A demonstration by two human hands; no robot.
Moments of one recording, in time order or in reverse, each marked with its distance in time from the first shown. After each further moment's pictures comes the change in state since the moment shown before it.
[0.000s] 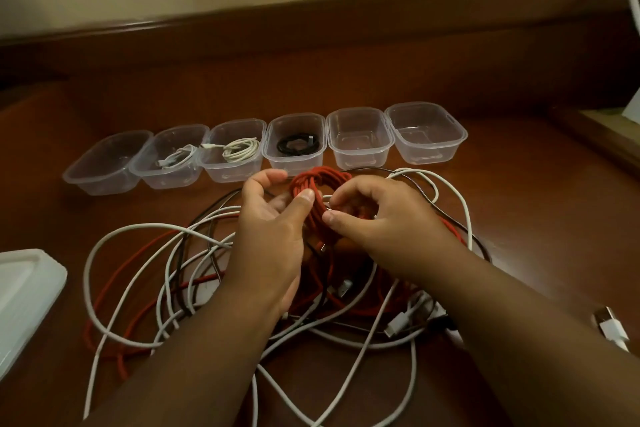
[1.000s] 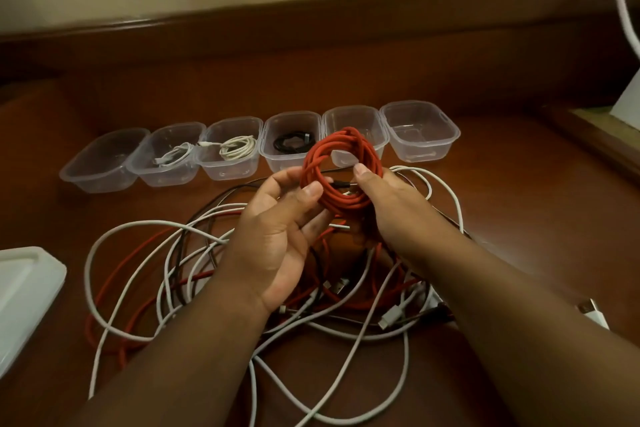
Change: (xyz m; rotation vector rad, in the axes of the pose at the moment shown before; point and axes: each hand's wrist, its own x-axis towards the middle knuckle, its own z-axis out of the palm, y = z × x) left_hand 0.000 0.008 -0.003 -0.301 -0.221 -0.175; right_hand 0.010 0.004 -0.002 0.321 0.036 0.363
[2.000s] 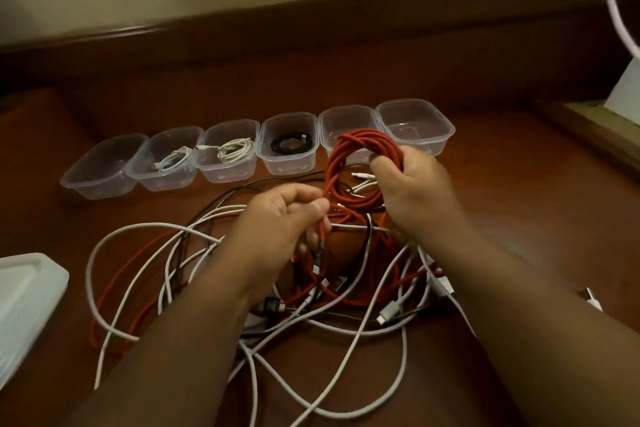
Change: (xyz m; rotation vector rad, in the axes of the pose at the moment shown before) left_hand 0.002 0.008 -0.005 0.768 0.001 -0.094; right_hand 0.005 0.000 -0.019 -0.244 0.337 -0.310
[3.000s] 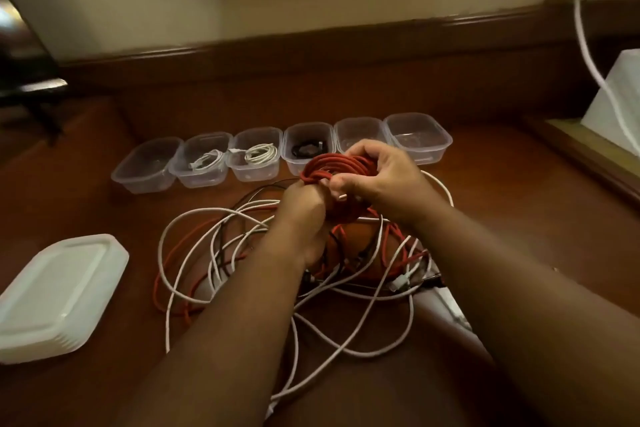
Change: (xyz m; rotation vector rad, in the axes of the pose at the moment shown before) left_hand -0.015 0.029 0.011 -0.360 0.130 -0.116; right_hand -0.019 -0.054 0.007 0.325 -0.356 -0.060
